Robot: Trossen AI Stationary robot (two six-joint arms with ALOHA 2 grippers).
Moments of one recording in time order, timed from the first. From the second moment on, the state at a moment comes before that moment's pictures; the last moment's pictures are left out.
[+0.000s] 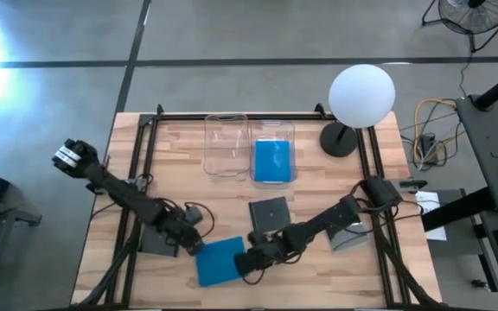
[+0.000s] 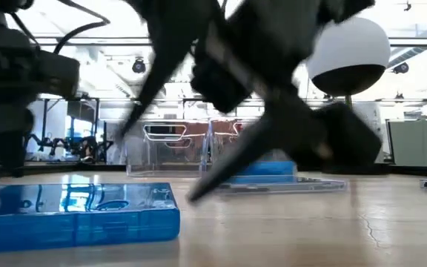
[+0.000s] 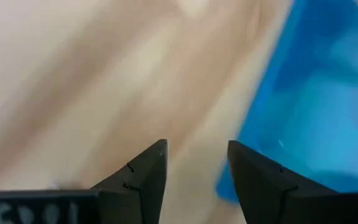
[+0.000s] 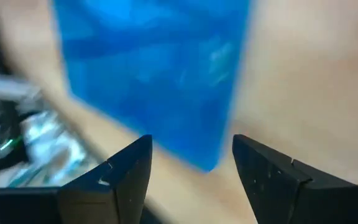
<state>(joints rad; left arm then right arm) -0.55 1.35 0.63 -0.38 -0.16 -1.23 0.46 2.15 1.45 -0.14 -0.02 1.73</state>
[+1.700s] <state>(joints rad) -0.39 1.42 0.55 0.07 0.27 -1.05 0.46 2.42 1.78 -0.22 0.00 1.83</state>
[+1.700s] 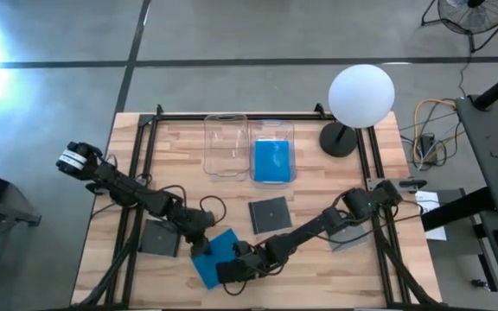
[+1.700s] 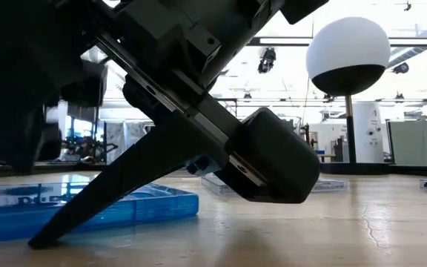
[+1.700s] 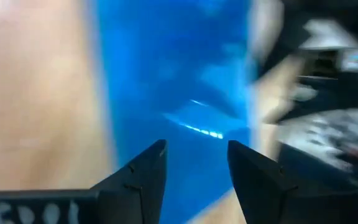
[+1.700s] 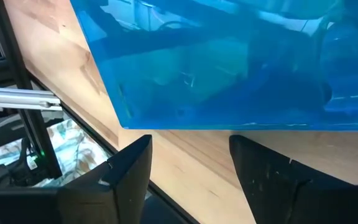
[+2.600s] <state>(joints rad) -0.39 1.50 0.54 0.16 0.31 -1.04 0.44 2.42 1.77 -0.21 -0.01 1.68</state>
